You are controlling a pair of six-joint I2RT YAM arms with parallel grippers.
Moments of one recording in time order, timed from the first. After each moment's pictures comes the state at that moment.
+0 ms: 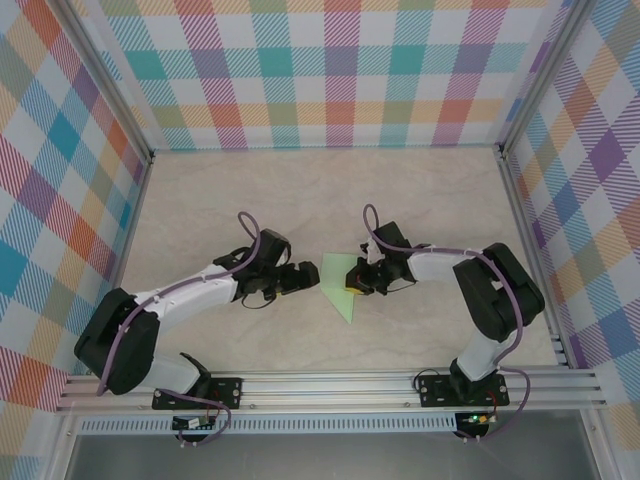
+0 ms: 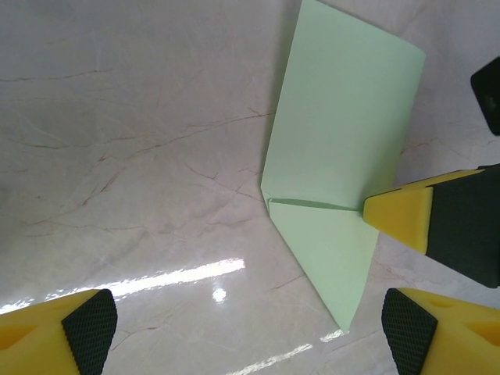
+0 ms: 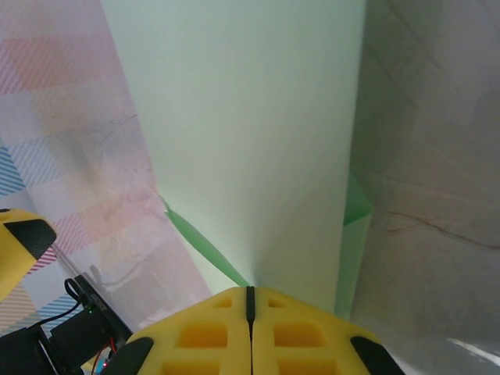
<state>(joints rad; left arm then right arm) -0.63 1.41 0.78 -0.35 0.23 -0.83 0.52 1.72 0.79 -0.17 -0.65 0.79</state>
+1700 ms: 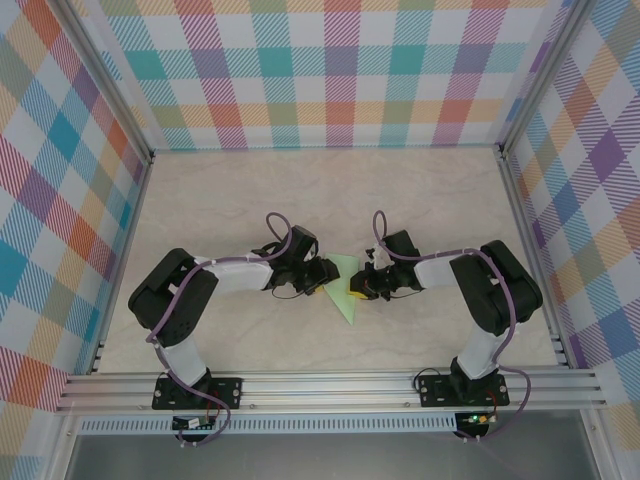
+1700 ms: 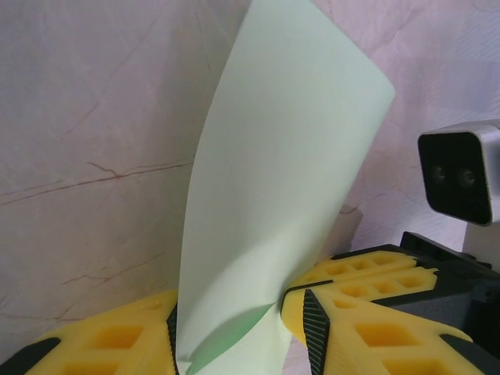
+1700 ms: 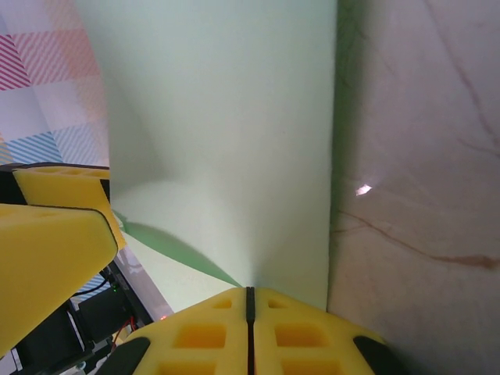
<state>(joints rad) -0.69 1.75 0.89 -0.06 0.35 -1.08 0.45 1.75 0.67 0.04 -0.78 0.79</state>
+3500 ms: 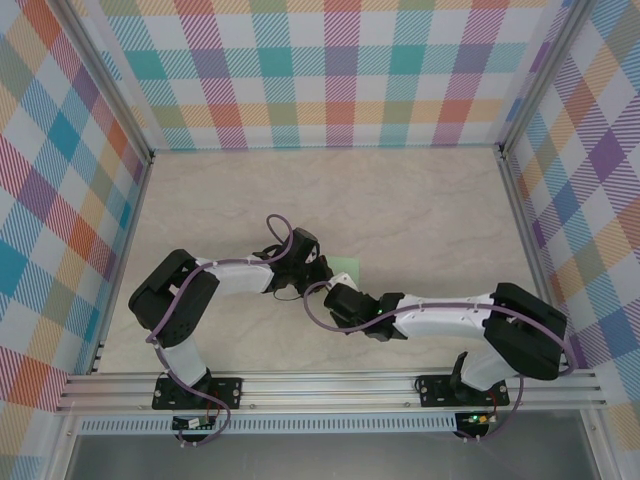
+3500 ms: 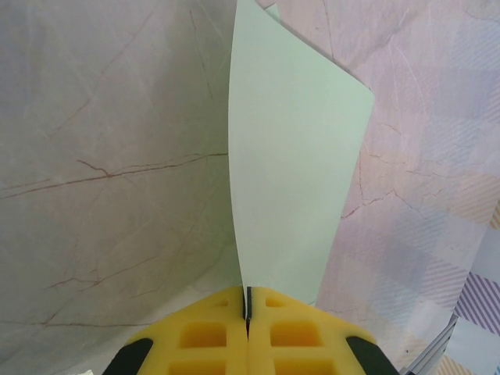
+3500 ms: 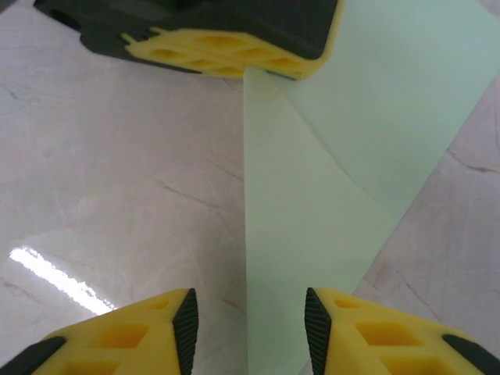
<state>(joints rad) -0.71 1.75 0.87 -0.03 0.32 -1.10 1.14 1.48 0.71 -0.30 0.35 0.43</state>
